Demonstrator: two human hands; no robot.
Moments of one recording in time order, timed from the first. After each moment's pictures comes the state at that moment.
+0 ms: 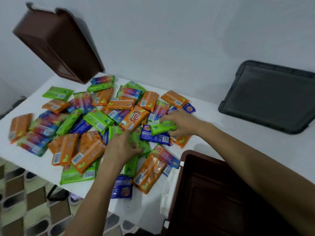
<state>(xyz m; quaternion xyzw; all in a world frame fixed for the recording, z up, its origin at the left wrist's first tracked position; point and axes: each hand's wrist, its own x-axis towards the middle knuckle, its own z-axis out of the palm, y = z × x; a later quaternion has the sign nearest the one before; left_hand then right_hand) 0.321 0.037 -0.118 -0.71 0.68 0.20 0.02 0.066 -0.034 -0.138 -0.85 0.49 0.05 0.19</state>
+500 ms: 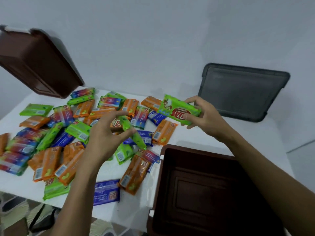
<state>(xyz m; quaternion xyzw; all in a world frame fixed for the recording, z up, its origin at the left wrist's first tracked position) 0.299 0.056 -0.034 -0.53 0.71 0.34 -0.32 -0.001 0.089 -0.033 -0.58 0.58 -0.41 0.40</state>
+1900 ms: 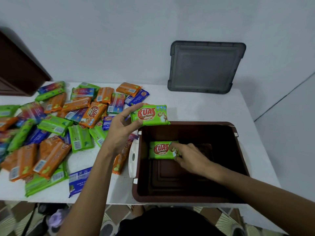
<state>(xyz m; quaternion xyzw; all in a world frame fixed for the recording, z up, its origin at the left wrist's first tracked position) 0.233 0.097 -0.079 -0.33 0.58 0.67 -0.33 0.035 0.238 -0.133 -0.60 0.73 -0.12 0.31</state>
